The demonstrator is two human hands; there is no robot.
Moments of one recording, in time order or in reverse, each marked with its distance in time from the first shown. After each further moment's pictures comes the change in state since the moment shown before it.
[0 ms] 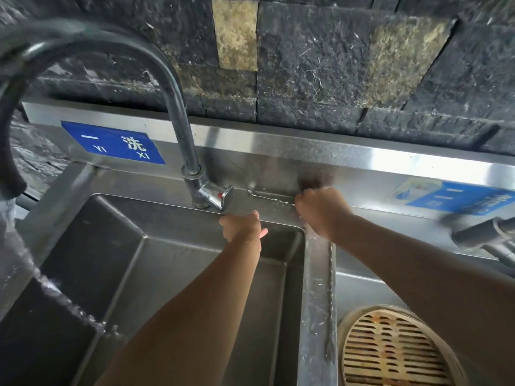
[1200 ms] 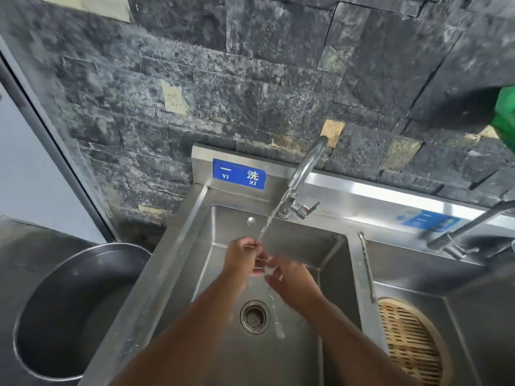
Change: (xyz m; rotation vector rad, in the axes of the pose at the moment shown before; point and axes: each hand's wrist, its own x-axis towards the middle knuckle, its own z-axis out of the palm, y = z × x) left_hand -0.101 0.055 -0.353 0.160 -0.506 0.342; right_hand -0.130 -0.321 -0.194 0.951 0.082 0.297
